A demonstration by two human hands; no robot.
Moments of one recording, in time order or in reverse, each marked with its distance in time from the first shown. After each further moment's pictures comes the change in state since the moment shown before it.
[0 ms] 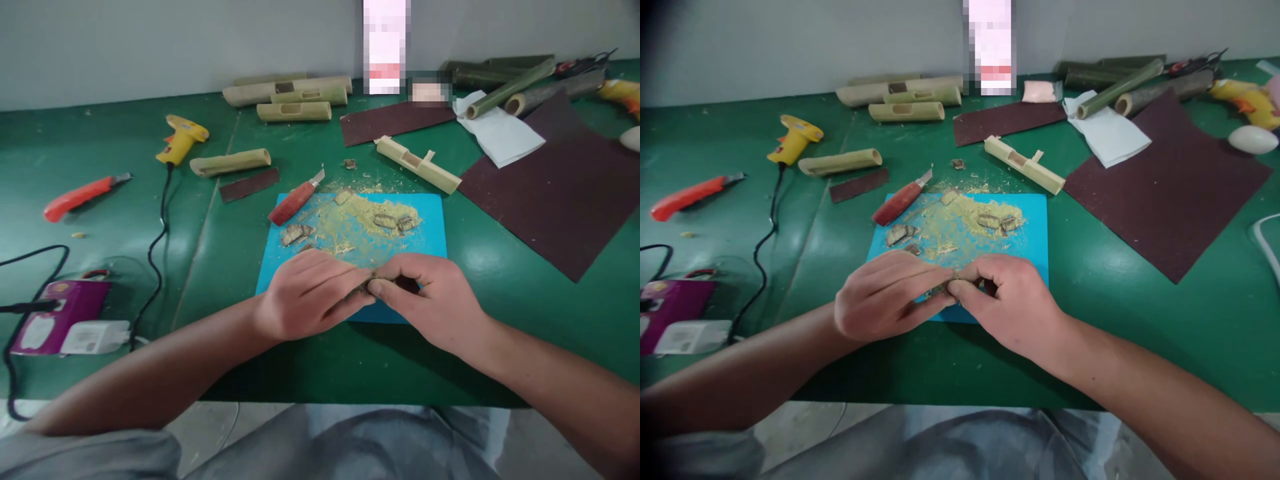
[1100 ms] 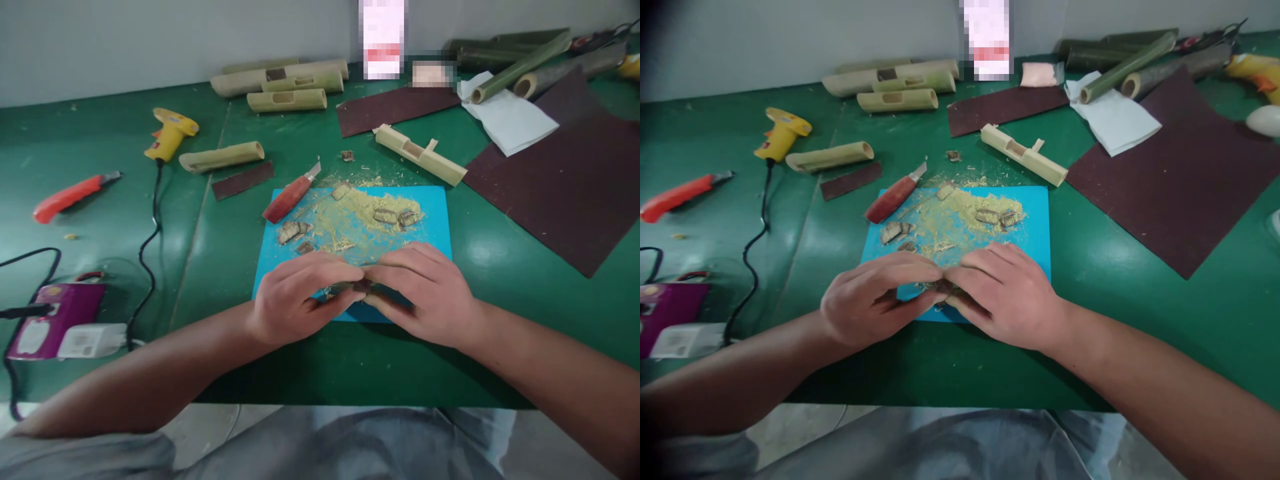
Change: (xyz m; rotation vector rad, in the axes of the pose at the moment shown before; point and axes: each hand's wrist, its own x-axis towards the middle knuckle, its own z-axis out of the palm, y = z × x) left_hand -0.009 0.002 0.001 -0.277 0.035 -0.219; right_hand 0.001 0.034 0.001 -0.531 0.112 -0.674
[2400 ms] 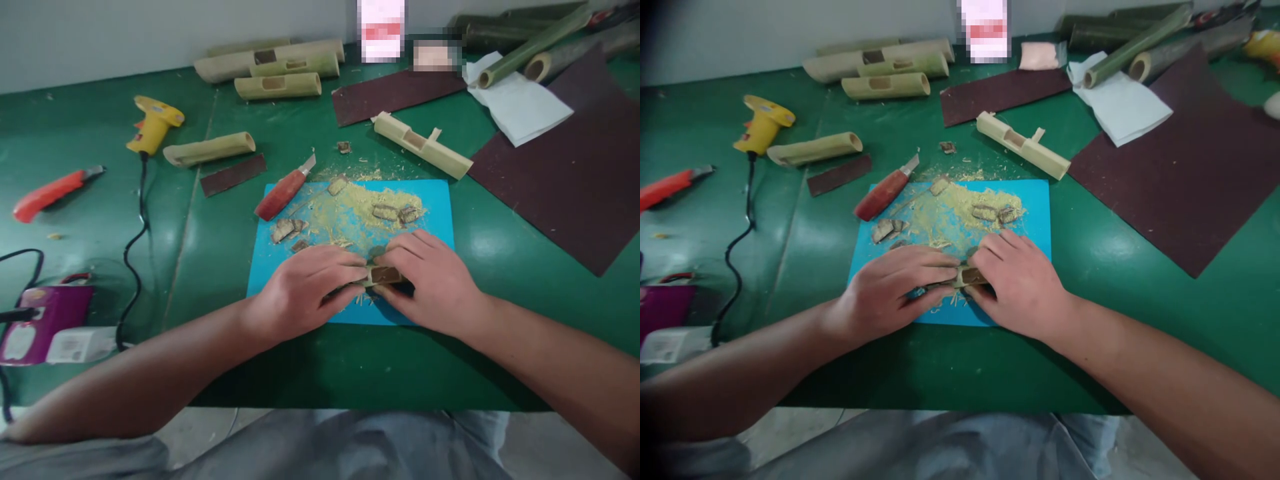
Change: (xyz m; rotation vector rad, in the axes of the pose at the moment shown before) left_hand -0.002 -0.021 0.010 -0.017 -0.197 0.038; right_hand -0.005 0.018 0.005 -0.096 -0.279 0.199
